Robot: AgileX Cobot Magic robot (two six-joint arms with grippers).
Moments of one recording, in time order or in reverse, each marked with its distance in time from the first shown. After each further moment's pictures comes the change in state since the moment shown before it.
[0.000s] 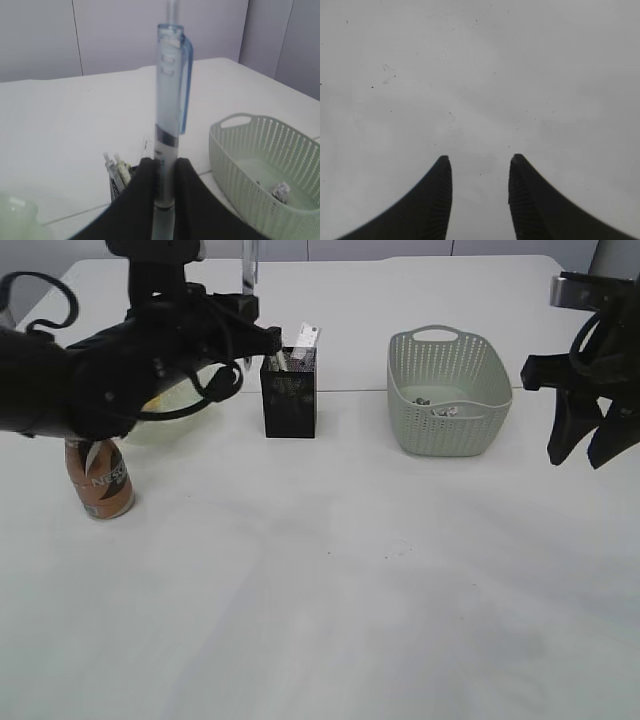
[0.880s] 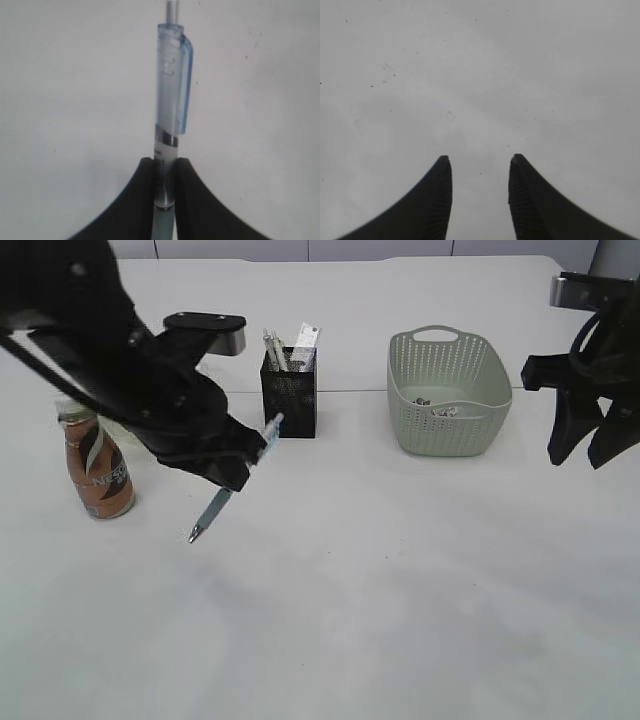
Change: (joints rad) left arm 0.000 -0.068 -0.210 -0.031 1.356 0.000; right arm 0.000 0.000 0.000 -0.002 0.000 0.000
